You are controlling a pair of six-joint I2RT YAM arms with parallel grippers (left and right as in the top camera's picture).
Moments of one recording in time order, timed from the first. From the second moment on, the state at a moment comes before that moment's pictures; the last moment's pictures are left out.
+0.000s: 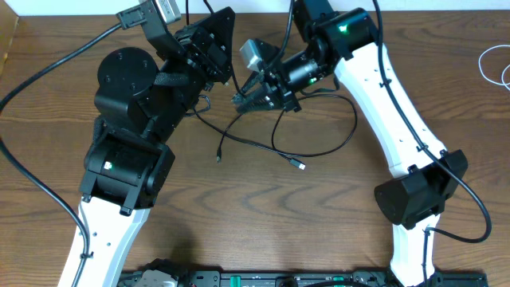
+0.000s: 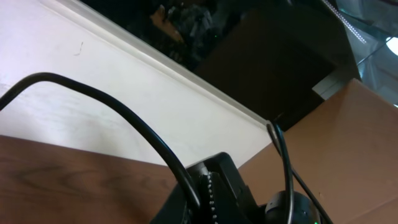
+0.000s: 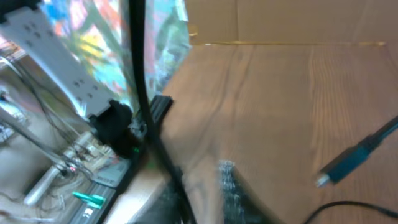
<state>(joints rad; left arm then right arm) -0.35 1.19 1.43 -0.24 0.17 -0.75 0.47 2.11 2.27 -1.42 -1.25 -1.08</state>
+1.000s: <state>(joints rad) -0.35 1.24 1.43 -0.53 0.14 -0.77 -0.07 1.74 2.27 -0.90 -0.41 0.01</state>
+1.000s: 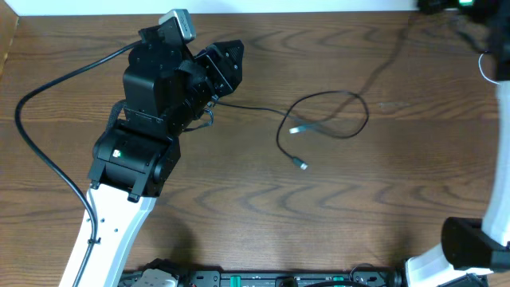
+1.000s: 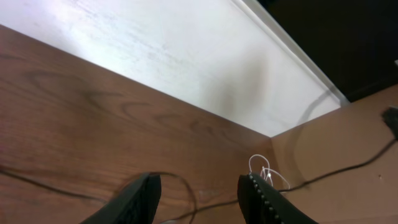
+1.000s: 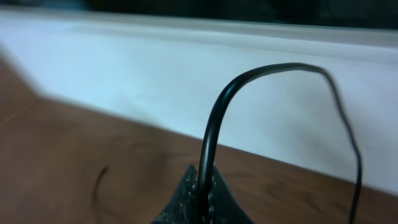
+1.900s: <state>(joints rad) -0.35 1.27 1.43 -0.58 0.12 -0.75 -0.54 1.75 2.27 -0.96 -0.27 0.14</state>
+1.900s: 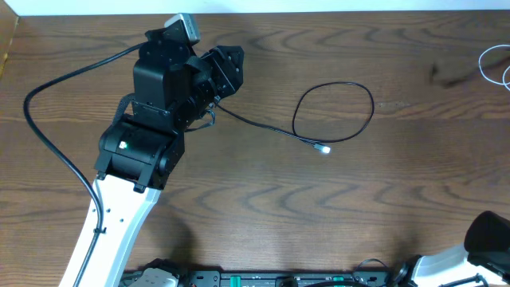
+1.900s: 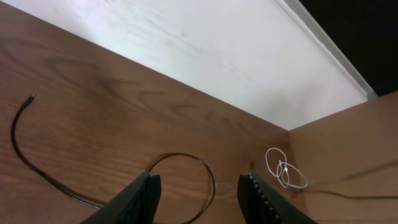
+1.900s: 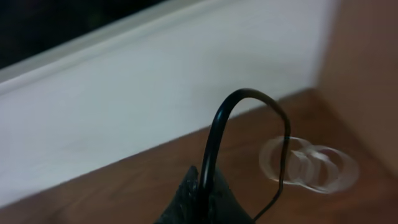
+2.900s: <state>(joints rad) -0.35 1.27 1.43 -0.58 0.12 -0.75 -0.97 2.09 2.27 -0.89 -0.16 0.22</state>
